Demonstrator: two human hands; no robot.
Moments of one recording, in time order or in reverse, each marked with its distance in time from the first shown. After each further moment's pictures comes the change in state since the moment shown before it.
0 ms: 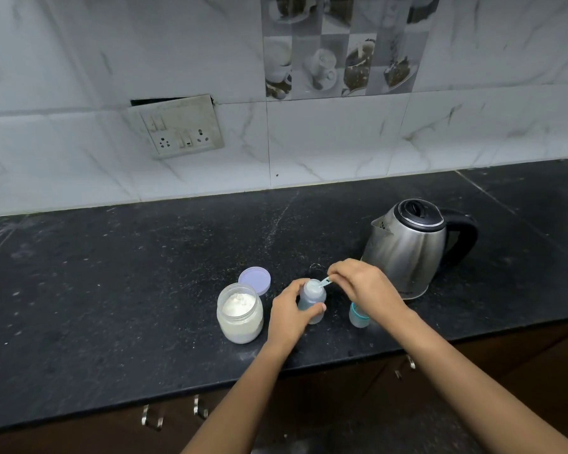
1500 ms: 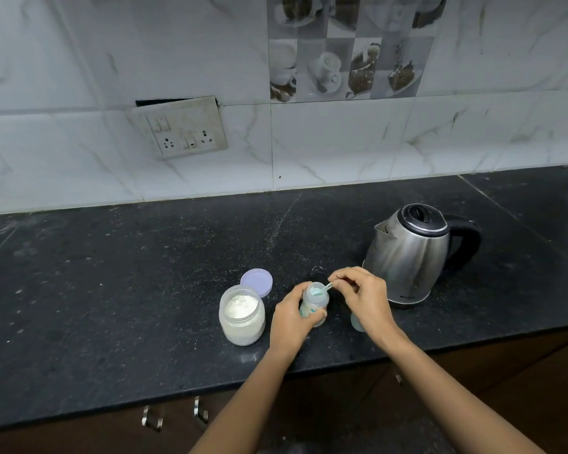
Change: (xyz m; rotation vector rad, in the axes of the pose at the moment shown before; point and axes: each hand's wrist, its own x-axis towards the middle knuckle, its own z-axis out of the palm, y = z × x) left_hand -0.005 -0.006 0.003 0.028 0.009 0.017; right_hand -0.010 -0.016 0.017 0.402 0.193 0.403
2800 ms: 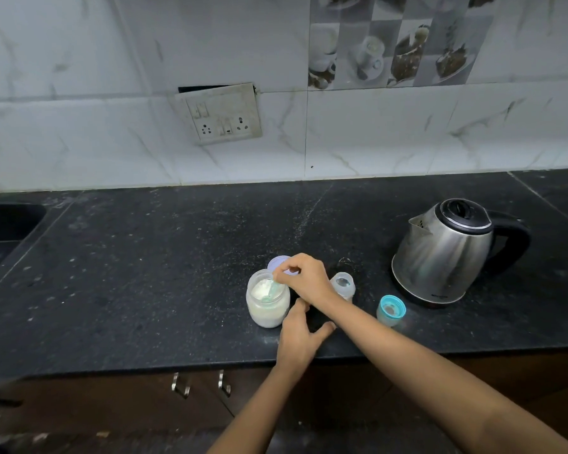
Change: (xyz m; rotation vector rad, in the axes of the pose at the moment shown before) left_hand -0.048 -0.016 -0.014 0.002 0.068 -0.177; right_hand 0.021 -0.062 0.107 0.179 -0.432 0.100
